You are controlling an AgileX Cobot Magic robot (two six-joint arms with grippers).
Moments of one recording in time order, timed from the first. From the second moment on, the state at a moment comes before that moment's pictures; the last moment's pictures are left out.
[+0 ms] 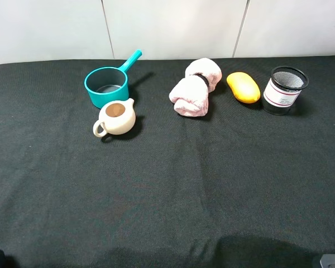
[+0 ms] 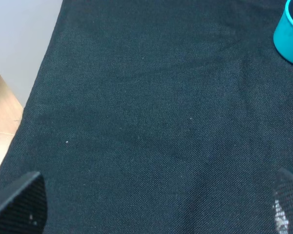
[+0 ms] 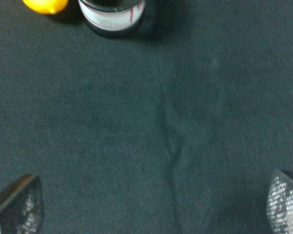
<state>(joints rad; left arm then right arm) -0.04 0.00 -0.49 0.23 1.08 -0.22 0.02 0.96 -1.01 -0.09 1.22 -0.01</state>
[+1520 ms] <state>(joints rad) -0.04 0.00 -0.49 0.23 1.08 -0.22 0.01 0.07 -0.50 -0.04 1.03 0.01</state>
